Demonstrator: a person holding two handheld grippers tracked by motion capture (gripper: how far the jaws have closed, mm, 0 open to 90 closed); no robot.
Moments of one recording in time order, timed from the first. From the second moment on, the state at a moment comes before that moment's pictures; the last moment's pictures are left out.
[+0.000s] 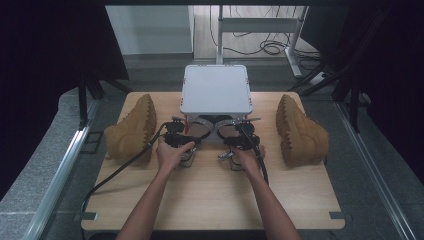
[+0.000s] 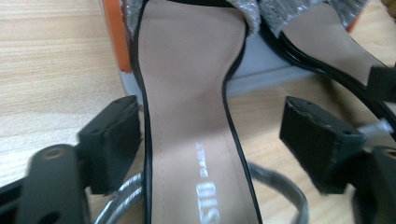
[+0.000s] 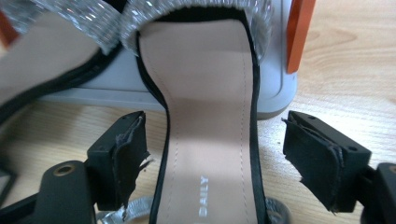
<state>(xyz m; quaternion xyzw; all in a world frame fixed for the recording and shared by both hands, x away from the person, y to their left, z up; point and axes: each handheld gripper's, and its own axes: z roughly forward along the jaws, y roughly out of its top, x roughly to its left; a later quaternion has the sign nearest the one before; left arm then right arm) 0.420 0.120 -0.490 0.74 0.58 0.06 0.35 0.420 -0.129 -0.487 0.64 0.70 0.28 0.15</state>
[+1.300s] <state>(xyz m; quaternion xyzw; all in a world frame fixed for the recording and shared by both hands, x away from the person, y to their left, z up) 0.327 0.162 -0.524 0.77 0.51 0.09 0.37 0.327 -0.161 -0.528 0.53 0.75 0.35 0.19</state>
